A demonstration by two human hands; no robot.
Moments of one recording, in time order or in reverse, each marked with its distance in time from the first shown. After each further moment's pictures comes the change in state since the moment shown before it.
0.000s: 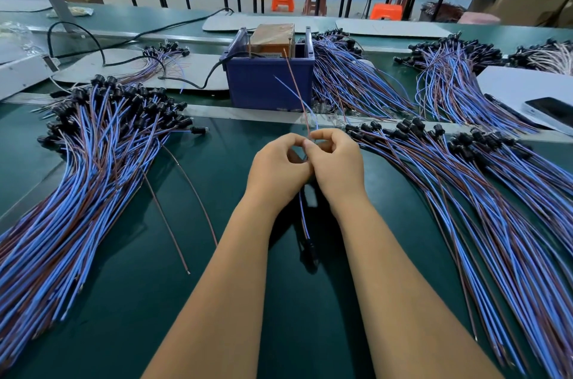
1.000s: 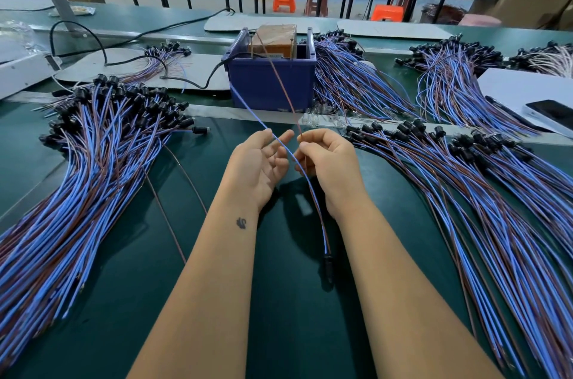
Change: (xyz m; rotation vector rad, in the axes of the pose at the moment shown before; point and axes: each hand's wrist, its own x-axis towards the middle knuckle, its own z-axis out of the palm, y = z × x) left_hand 0.009 0.007 -0.024 -1.219 0.072 -0.561; right_hand -0.007 -0.011 0.003 0.350 -0.165 0.089
